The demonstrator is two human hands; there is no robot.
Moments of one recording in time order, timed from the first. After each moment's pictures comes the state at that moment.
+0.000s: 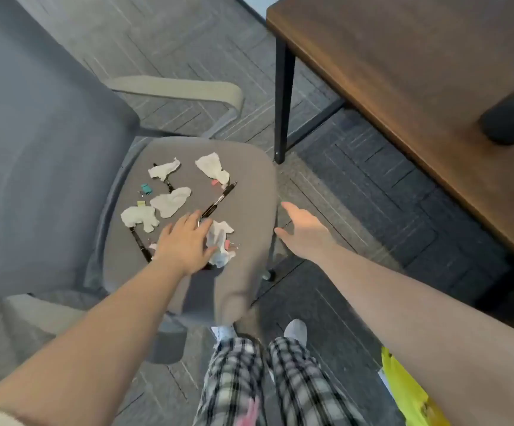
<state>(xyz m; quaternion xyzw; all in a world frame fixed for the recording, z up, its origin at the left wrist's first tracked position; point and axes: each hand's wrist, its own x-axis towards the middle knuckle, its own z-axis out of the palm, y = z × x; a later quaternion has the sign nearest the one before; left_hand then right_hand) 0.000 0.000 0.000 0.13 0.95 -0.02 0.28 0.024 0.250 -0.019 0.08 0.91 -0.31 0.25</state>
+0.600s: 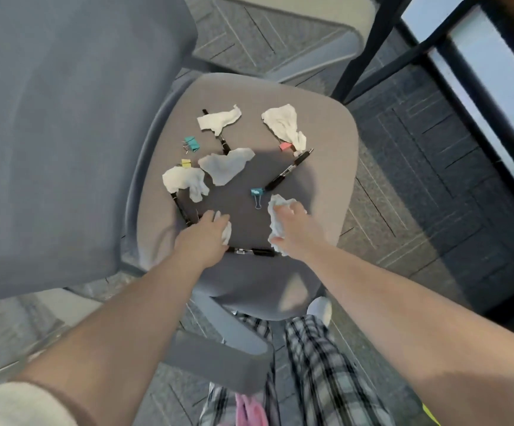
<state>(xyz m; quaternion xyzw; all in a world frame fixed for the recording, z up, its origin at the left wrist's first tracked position) -0.023 -0.133 -0.110 0.09 0.91 0.02 0.40 -0.019 0.065 -0.118 0.00 0.92 -0.17 0.36</state>
